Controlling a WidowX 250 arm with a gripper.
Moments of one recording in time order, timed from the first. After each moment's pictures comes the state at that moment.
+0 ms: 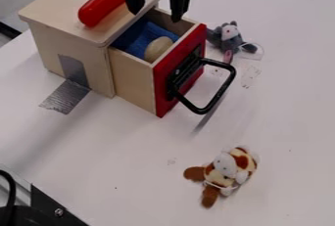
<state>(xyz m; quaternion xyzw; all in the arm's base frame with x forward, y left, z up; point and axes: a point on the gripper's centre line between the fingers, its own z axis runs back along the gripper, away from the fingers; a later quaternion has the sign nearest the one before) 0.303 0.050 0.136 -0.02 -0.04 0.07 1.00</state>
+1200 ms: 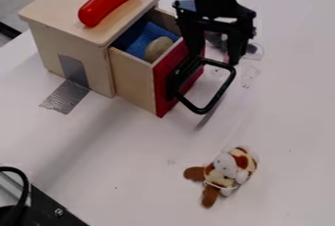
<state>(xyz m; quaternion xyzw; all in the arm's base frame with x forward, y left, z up) 0.323 -0.025 0.083 -0.08 -0.06 -0.01 0.99</state>
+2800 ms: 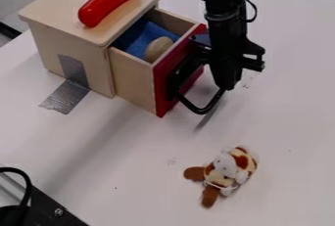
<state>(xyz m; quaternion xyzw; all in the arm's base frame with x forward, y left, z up) 0.328 -0.034 0.025 -0.08 -0.03 -0.01 1.00</state>
